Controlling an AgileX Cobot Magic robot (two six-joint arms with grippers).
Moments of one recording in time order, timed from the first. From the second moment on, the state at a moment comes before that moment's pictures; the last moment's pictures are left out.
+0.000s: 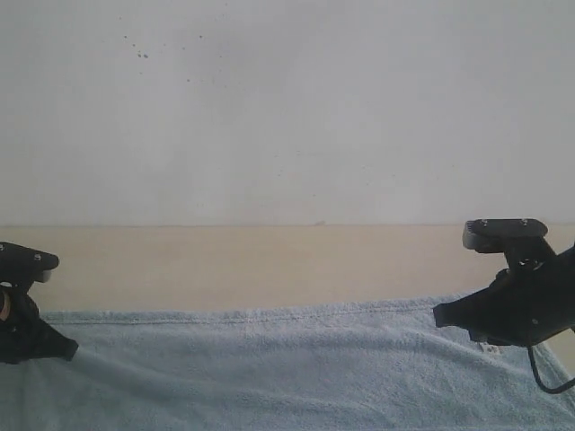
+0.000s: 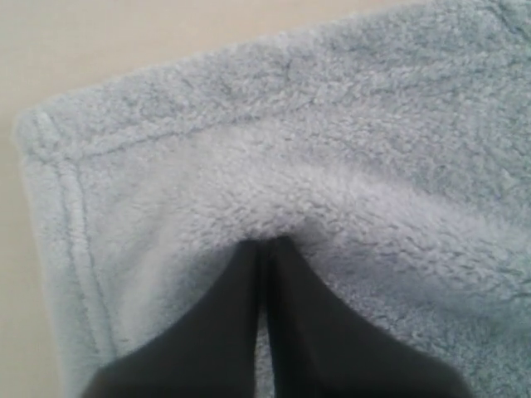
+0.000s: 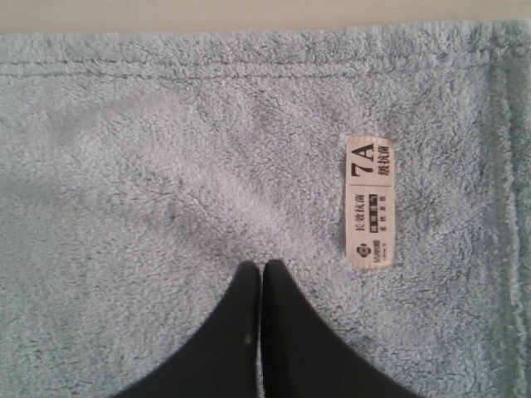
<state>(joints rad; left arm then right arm) -0.02 2.00 -0.98 0.71 0.24 -0.50 0.15 1.76 -0.88 0.54 0.21 -0.50</state>
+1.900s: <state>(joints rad) -0.31 1.77 -0.99 0.29 0.36 -0.20 -0.02 2.15 -1.24 0.55 0.16 -0.57</state>
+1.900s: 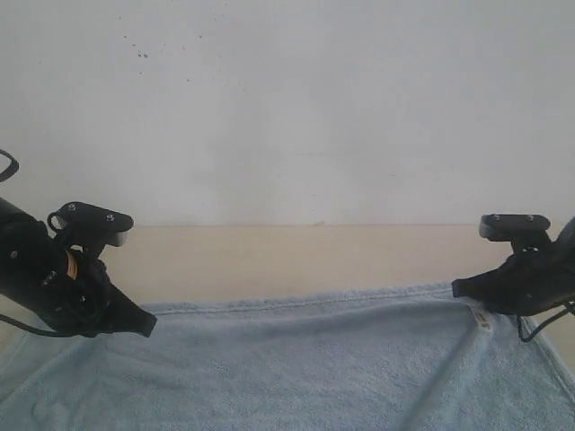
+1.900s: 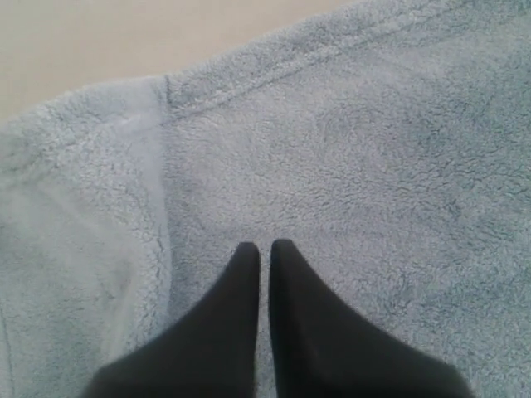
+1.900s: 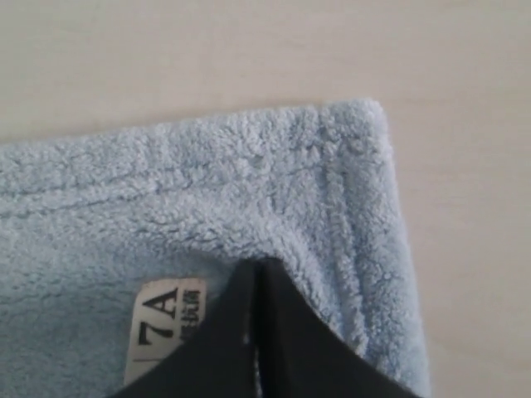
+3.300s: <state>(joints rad) -0.31 1.76 -0.96 0.18 0.32 -0.18 -0.11 1.64 -0.74 0.54 0.22 -0.52</state>
